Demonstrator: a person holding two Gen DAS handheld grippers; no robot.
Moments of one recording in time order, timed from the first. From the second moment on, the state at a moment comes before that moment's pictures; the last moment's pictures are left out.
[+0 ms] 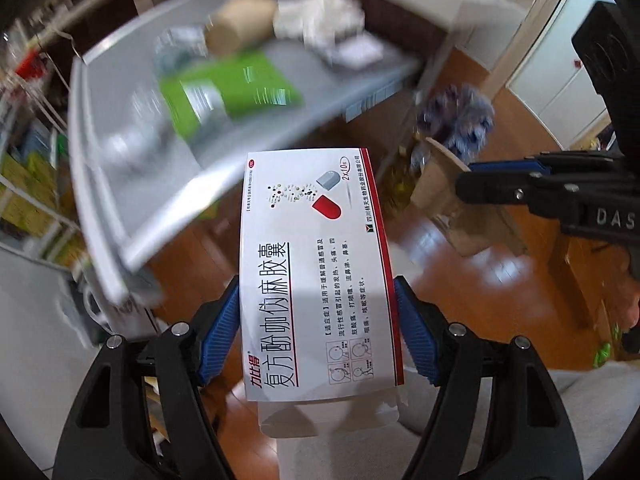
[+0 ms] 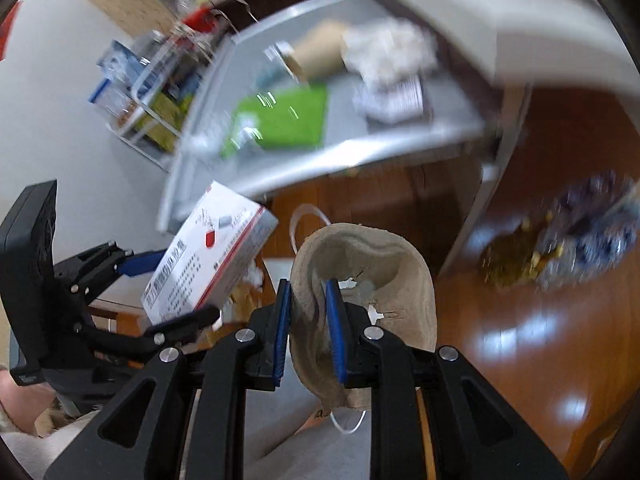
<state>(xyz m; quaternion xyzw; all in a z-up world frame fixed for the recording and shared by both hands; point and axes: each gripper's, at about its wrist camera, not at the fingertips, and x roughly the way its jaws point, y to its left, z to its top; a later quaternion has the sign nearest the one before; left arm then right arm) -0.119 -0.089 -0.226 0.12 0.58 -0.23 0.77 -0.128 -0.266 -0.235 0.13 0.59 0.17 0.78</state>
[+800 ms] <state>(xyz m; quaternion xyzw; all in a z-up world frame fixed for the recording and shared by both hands) -0.093 -0.081 -0.336 0.11 0.70 -0.20 0.68 -0.090 -0.250 -0.357 0.20 0.69 0.15 0.68</state>
